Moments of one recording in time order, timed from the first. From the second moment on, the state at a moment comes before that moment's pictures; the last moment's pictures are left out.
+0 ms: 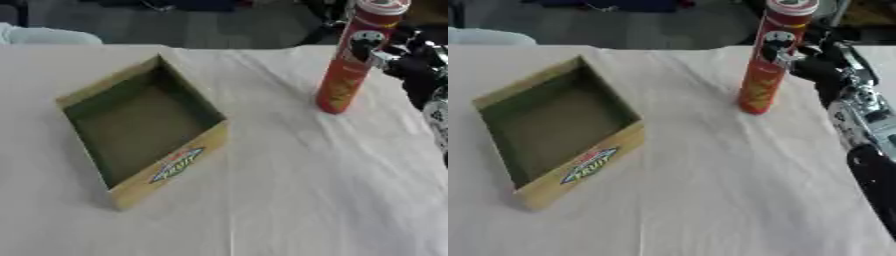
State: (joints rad) left arm -0.41 0.49 0.22 -1.71 0.23 0.22 0.31; right arm -0.53 -0.69 0.00 -1.55 -0.63 0.23 -0.32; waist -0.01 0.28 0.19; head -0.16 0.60
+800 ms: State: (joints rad) left arm -0.42 0.48 0.22 -1.71 0.23 0.22 0.30; right arm -0.61 -0.70 0.01 -1.49 -0.66 0.20 -0.30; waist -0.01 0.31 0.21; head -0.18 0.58
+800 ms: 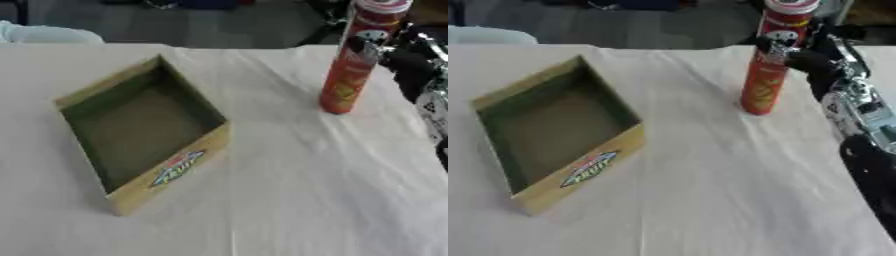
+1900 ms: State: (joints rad) left arm -0.43 0.48 0.22 -1.71 0.23 0.22 0.30; right arm -0.66 -0.71 0.01 -1.44 -0.66 0.19 -0.31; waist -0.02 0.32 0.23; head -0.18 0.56
